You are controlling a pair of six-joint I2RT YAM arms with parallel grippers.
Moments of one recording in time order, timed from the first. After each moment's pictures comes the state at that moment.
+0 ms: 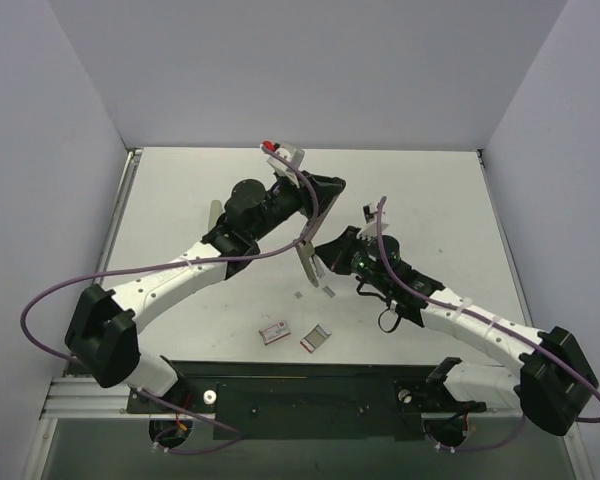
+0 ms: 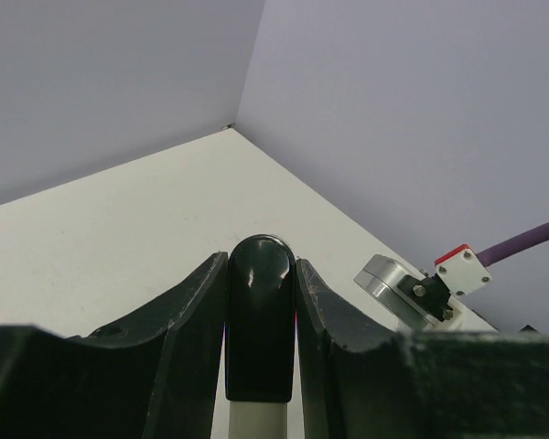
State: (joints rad) left arm -0.75 1.51 1.16 0.47 0.11 -0.33; right arm 0.74 1.17 0.62 0.27 0.06 0.80
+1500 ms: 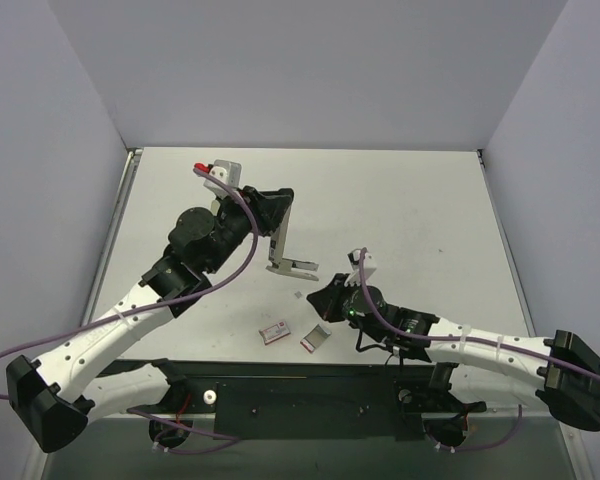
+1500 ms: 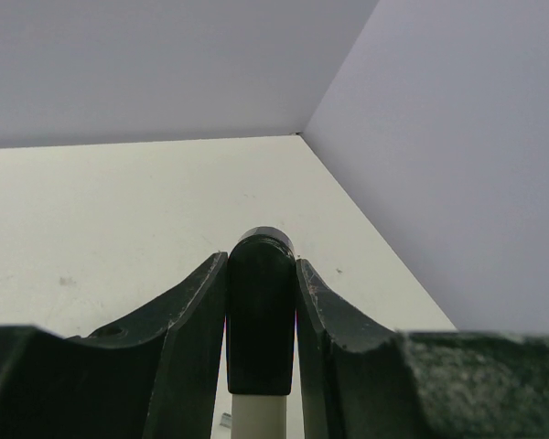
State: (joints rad) left arm -0.75 1.06 0.99 0.17 -0.15 -0.42; right arm 1.08 1.01 0.44 0.19 0.33 0.85
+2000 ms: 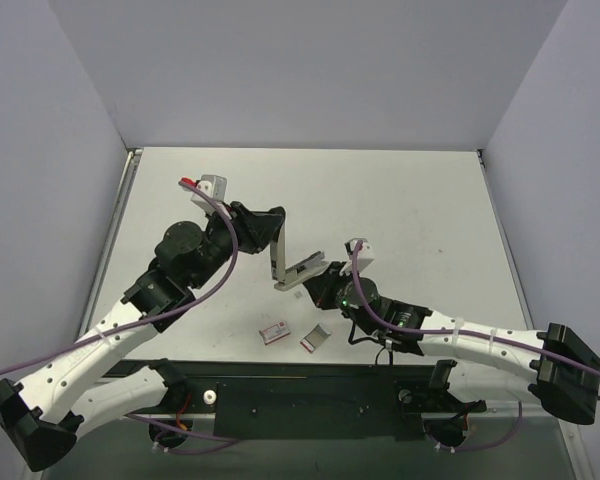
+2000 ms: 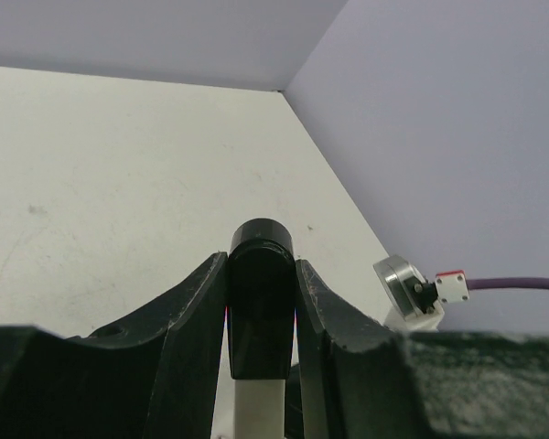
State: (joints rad) left arm -0.75 0.94 0.92 0.02 -0.14 -0.57; right arm 1.08 1.10 0.52 0.26 0.43 0.81
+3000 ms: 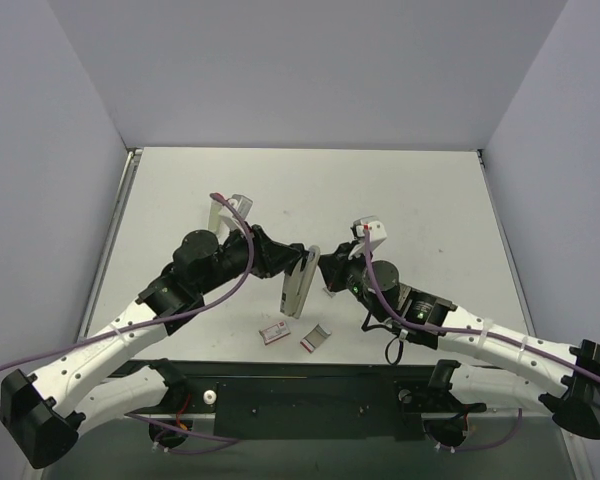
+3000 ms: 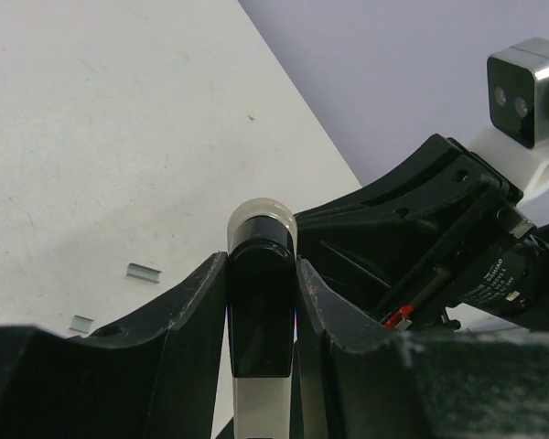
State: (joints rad) left arm -0.75 0.94 0.80 0.02 0.15 -0.66; right arm 1.04 0.99 0.68 0.11 0.46 0.48
